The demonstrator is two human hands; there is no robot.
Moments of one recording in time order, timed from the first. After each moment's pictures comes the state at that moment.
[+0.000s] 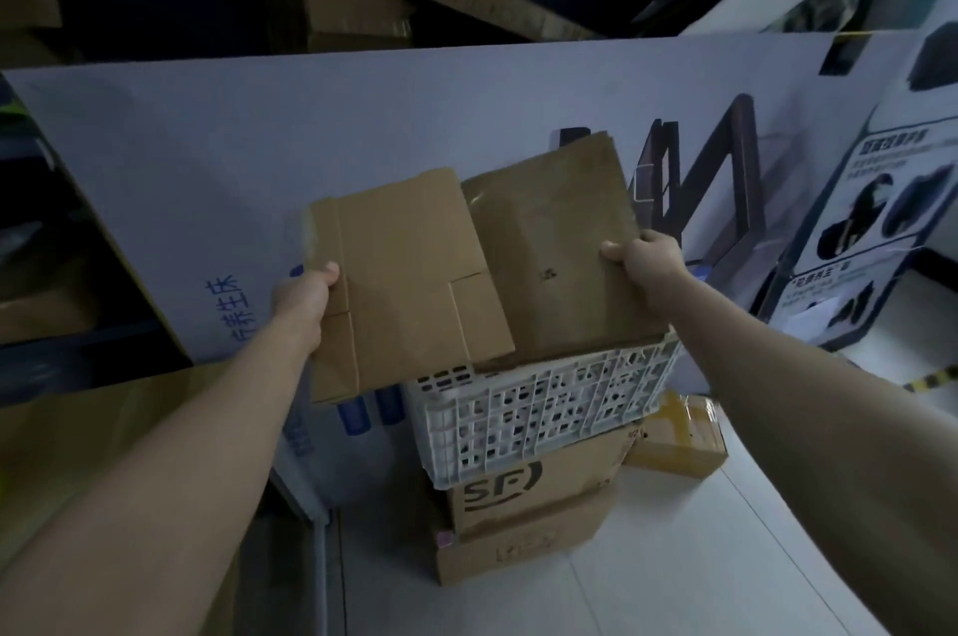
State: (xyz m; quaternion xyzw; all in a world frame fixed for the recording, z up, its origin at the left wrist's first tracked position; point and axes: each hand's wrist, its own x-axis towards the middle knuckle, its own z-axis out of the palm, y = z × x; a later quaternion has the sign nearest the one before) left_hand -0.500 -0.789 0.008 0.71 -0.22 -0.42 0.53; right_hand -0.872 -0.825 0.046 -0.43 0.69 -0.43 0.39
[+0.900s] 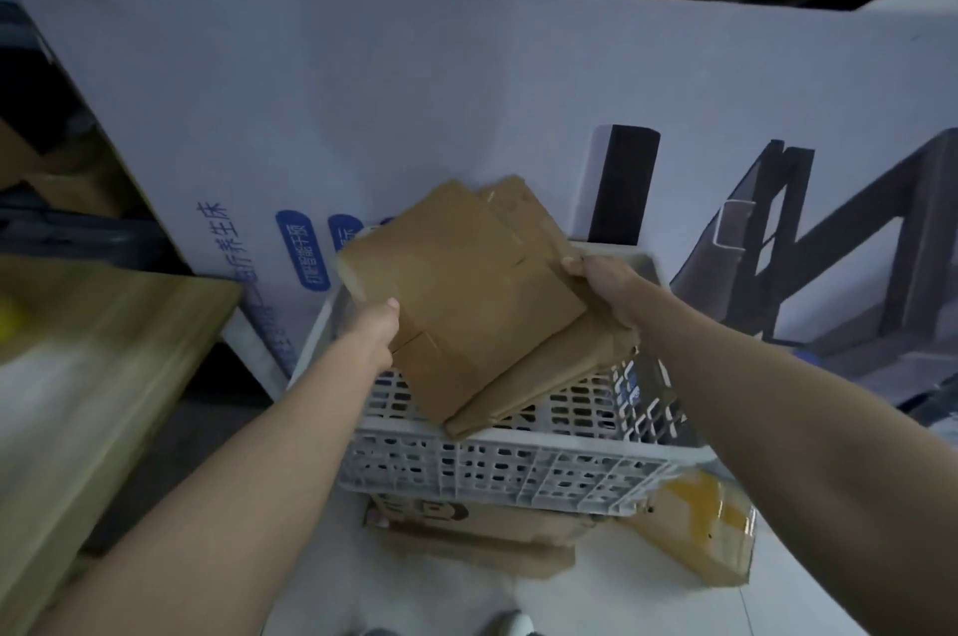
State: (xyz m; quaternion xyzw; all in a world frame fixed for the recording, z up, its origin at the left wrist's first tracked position) left_hand -0.685 -0.874 -0.055 0.71 -0.01 -0.46 0.54; right_hand -0.907 -1.023 -0.017 -0.58 0.59 -0.14 0.54
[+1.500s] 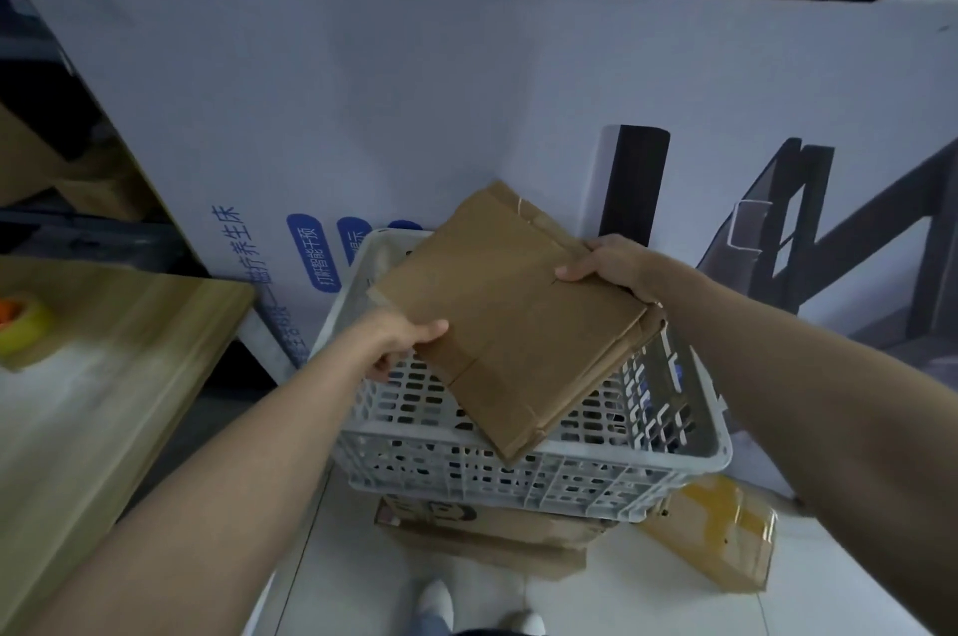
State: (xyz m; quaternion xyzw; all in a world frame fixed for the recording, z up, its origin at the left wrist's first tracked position) left_hand -0.681 -0.869 -0.031 0.87 -0.24 -0.41 0.14; right_hand -0.909 -1.056 -0.001 -0.67 0.50 -0.04 0.55
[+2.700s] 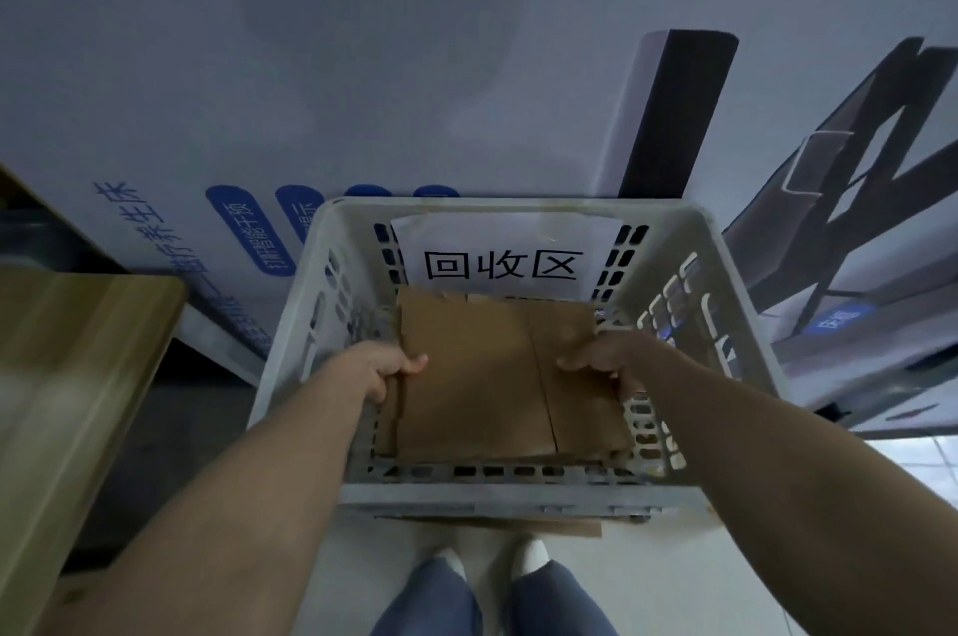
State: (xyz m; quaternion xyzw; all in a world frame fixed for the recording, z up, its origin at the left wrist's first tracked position) left_hand -0.627 -0.926 -0.184 0.73 -0.03 -0.65 0.21; right_hand -0.901 -1.043 -0.175 -0.43 0.66 0.16 0.59
